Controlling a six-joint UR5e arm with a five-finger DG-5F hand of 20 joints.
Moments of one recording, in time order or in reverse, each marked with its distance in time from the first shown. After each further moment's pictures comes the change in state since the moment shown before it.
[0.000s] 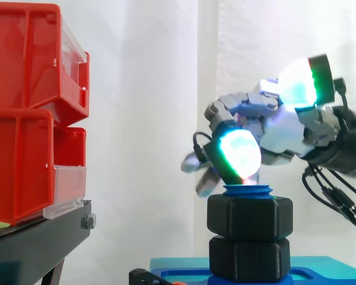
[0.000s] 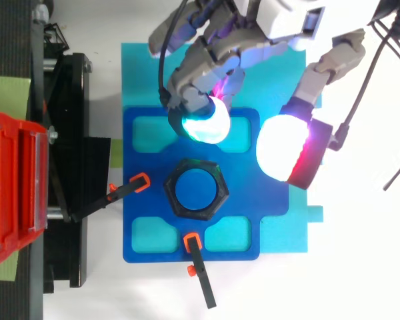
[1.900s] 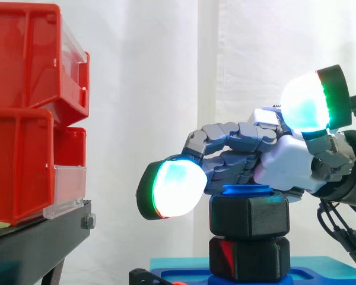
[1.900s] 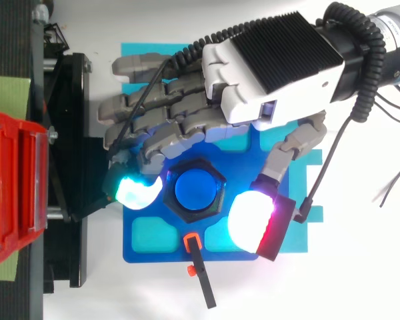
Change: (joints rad) arm 0.107 -0.002 -0.102 0.022 0.177 -0.018
